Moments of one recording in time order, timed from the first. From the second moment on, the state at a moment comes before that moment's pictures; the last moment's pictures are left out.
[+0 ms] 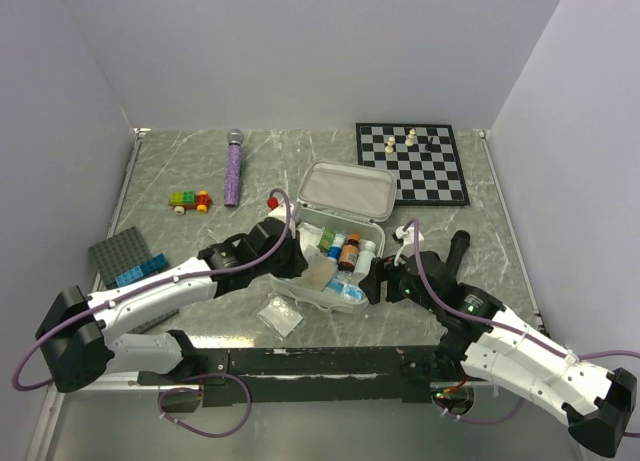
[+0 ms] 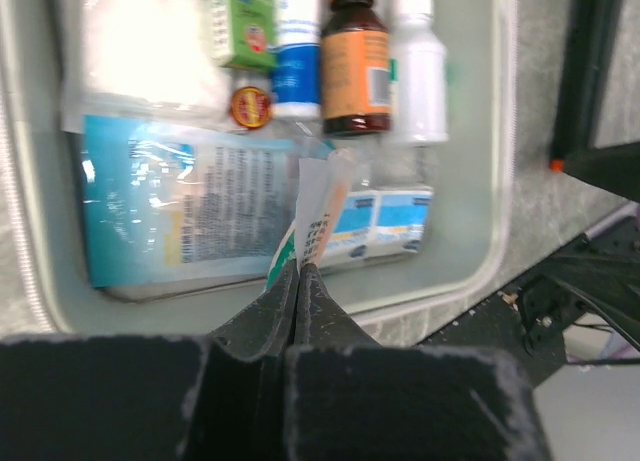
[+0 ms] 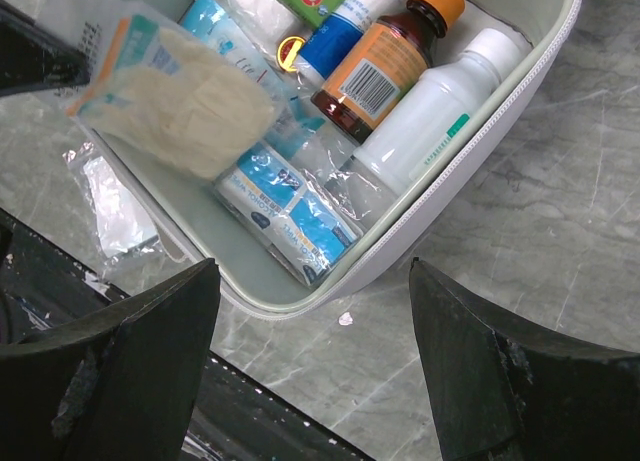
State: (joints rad) left arm -0.92 1.20 0.83 -0.30 -0.11 -0.69; right arm 0.82 0.60 0.50 -0.46 0.14 0.49
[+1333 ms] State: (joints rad) left arm -0.70 1.00 0.79 -0.31 -0.21 -0.75; right arm 0.80 0.66 0.51 -0.47 0.19 0.54
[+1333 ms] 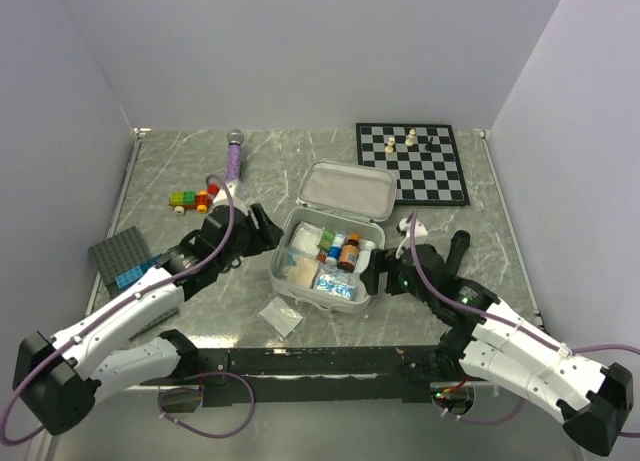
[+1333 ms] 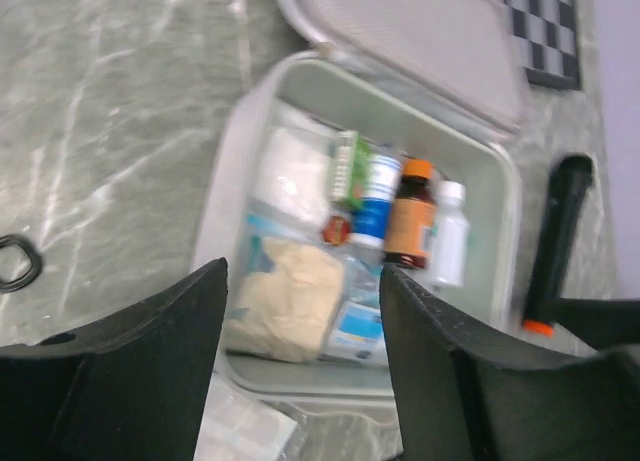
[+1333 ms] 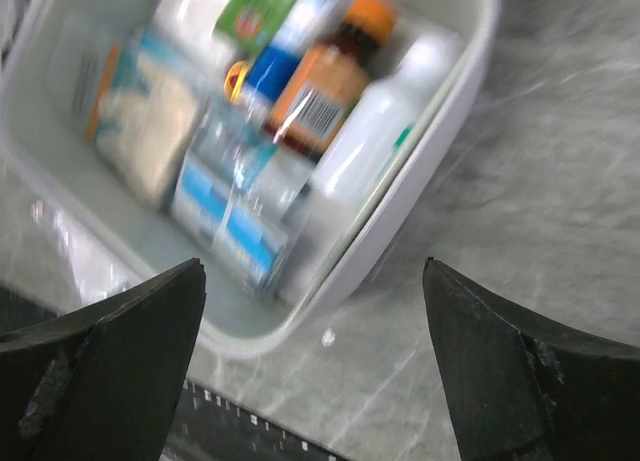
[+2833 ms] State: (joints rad) left arm -0.66 1.05 0.53 -0.18 -0.03 -0.90; right arm 0.45 1.20 0.55 -0.17 -0.16 0.64
